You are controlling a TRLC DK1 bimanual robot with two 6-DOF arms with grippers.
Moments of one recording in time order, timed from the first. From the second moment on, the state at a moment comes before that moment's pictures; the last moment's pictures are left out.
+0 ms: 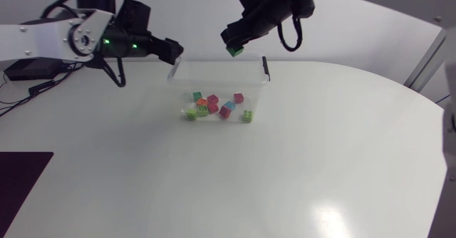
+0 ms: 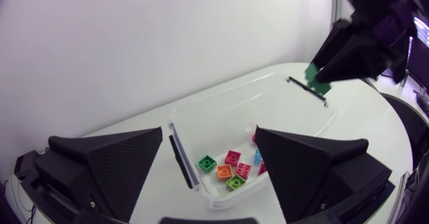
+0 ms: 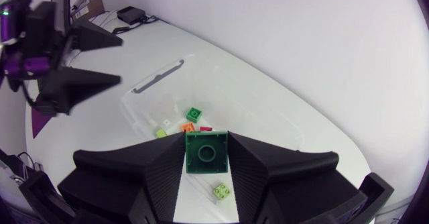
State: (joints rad) left arm -0.21 1.71 1.32 -0.05 0.22 0.21; right arm 0.45 2.09 2.09 -0.75 -0.17 -0.20
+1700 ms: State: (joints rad) left arm 0.08 0.54 0.55 -0.10 0.06 0.30; right arm -0.14 0.77 0.77 -0.35 0.00 -0.25
